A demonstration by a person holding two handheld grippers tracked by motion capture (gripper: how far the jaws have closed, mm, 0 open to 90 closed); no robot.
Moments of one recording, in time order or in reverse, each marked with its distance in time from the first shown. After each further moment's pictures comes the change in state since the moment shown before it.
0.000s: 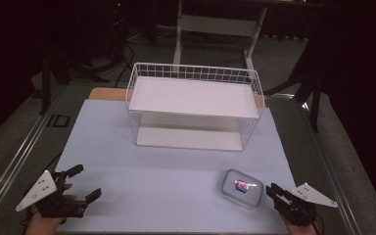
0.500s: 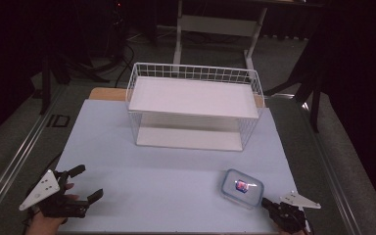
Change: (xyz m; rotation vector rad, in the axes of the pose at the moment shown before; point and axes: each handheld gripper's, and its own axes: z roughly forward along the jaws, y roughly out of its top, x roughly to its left) left arm -0.002 0.001 0.003 0.015 -0.007 0.012; right arm 0.004 -0.033 0.028 0.158 0.052 0.022
